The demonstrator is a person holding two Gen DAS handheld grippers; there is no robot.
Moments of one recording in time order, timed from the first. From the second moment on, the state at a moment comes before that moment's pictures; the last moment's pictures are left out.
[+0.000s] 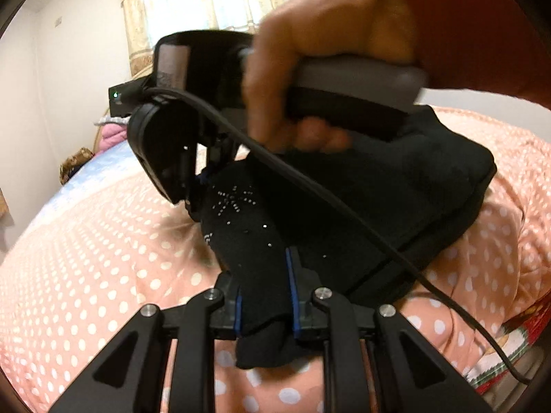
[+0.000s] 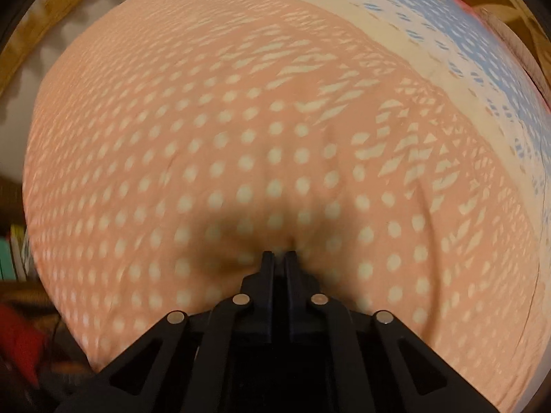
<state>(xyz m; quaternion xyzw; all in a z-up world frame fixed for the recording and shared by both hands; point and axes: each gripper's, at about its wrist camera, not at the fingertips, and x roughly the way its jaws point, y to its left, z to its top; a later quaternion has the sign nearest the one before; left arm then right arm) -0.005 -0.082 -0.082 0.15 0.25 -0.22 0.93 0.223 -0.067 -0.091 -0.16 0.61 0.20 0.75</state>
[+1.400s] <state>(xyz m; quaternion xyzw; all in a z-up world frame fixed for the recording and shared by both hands) 0.089 -0.037 -0.078 -0.11 0.45 -0.22 0.86 -0.056 -0.367 -0.073 0.29 0.31 -0.03 0.91</state>
